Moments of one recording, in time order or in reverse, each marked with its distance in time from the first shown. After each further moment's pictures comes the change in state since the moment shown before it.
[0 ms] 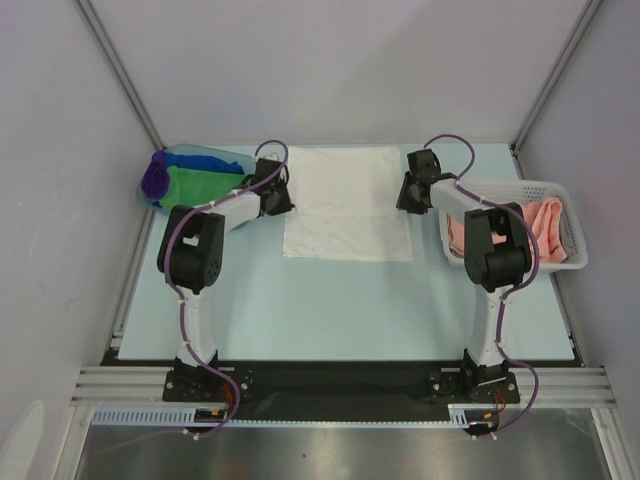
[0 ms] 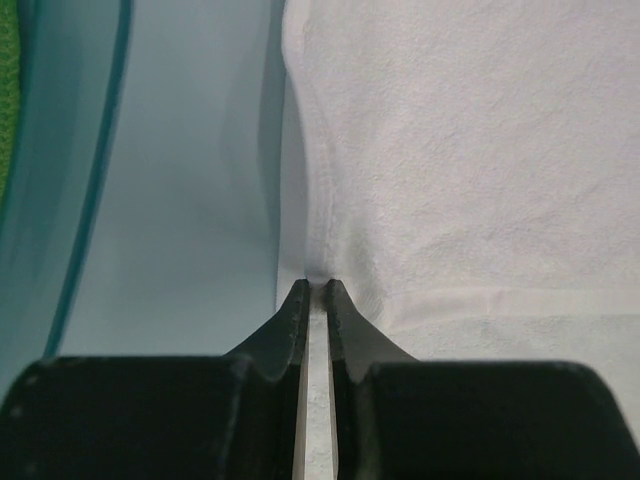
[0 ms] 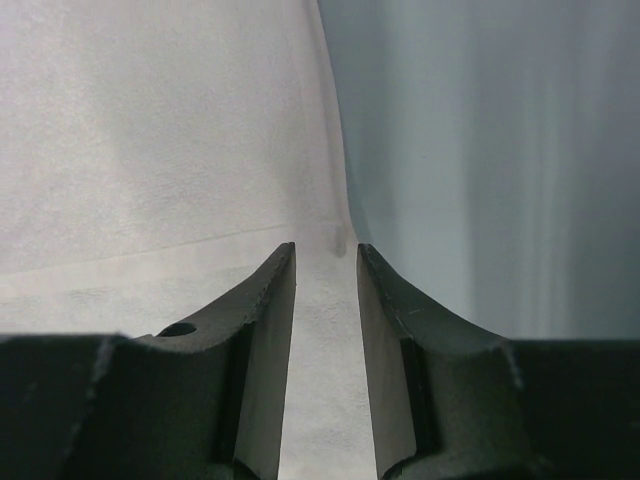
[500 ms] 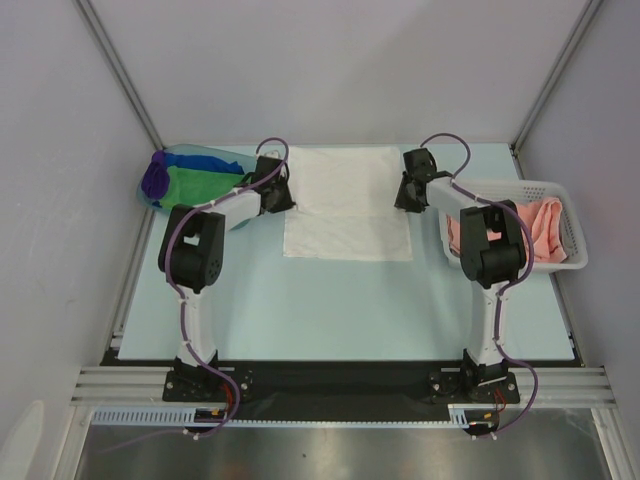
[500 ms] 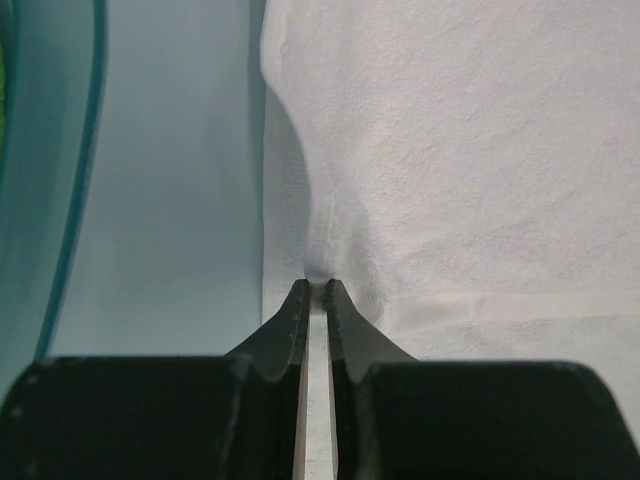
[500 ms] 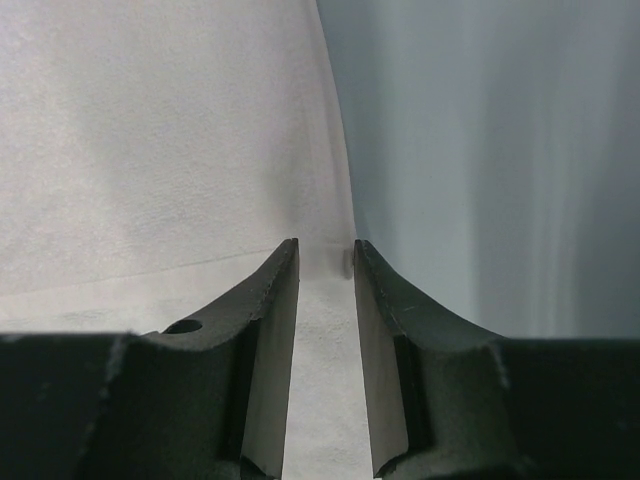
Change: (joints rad) left arm 0.000 0.008 0.032 0.000 0.022 0.009; right arm 0.009 0.044 0.058 -0.013 0.031 0.000
